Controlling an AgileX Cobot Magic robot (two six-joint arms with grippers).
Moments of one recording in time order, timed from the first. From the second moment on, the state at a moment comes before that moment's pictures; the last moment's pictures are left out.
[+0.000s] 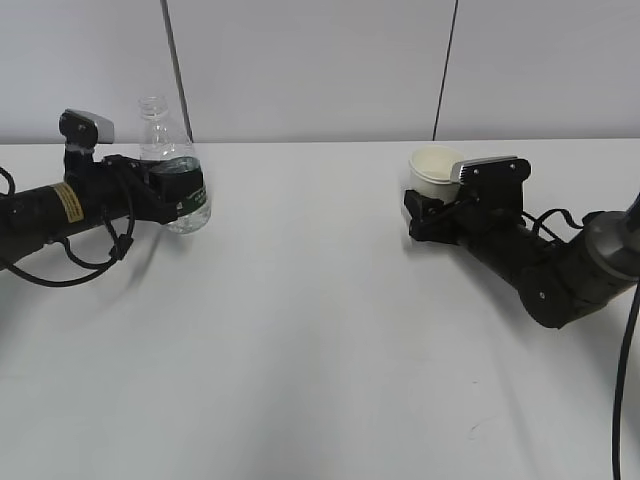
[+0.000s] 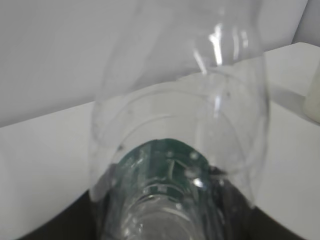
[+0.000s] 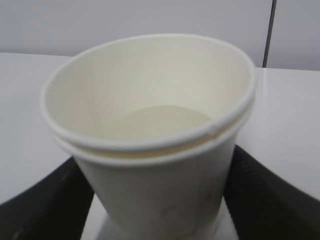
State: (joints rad) left arm 0.02 2.31 -1.23 0.99 -1.02 -0.58; right arm 0.11 2.37 -1.10 -0.18 -0.99 0.10
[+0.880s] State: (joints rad) left arm 0.02 2.31 -1.23 0.98 -1.02 -0.58; right arm 0.11 2.34 -1.04 -0.18 -0.99 0.12
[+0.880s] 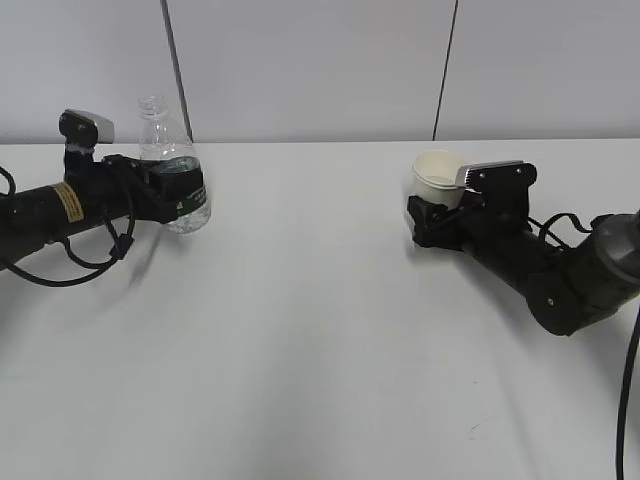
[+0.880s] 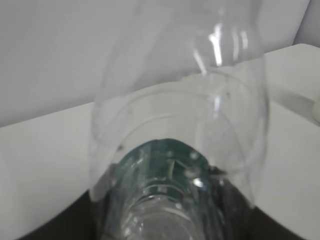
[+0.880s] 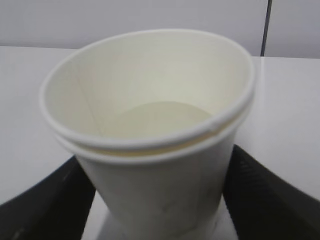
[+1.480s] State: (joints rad) left arm 0.02 2.31 -1.23 0.98 -1.02 -0.58; right arm 0.11 2.34 -1.04 -0.18 -1.00 0.15
